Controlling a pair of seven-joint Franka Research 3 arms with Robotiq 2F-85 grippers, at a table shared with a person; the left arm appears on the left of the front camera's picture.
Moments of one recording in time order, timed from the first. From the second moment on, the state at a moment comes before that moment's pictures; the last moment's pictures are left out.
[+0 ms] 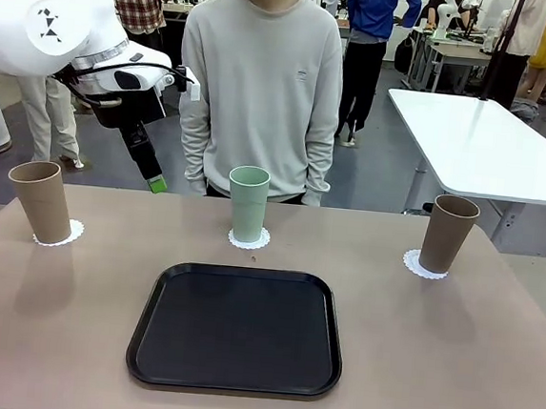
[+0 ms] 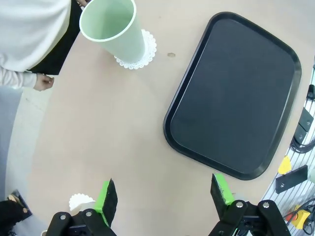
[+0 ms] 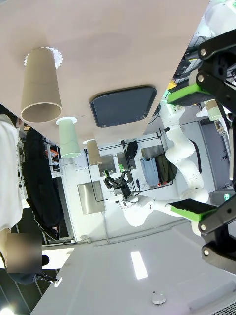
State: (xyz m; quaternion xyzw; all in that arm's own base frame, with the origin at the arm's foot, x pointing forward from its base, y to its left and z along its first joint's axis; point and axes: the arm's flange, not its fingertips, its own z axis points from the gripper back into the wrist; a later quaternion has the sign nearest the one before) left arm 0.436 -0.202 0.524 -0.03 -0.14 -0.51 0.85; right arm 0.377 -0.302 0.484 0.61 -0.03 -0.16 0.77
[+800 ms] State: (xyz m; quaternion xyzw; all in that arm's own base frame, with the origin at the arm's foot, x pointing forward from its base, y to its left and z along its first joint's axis) left arm 0.314 -0.105 0.603 0.06 -0.08 -0.16 0.98; right arm 0.377 -0.302 0.484 0.61 -0.03 -0.16 0.77
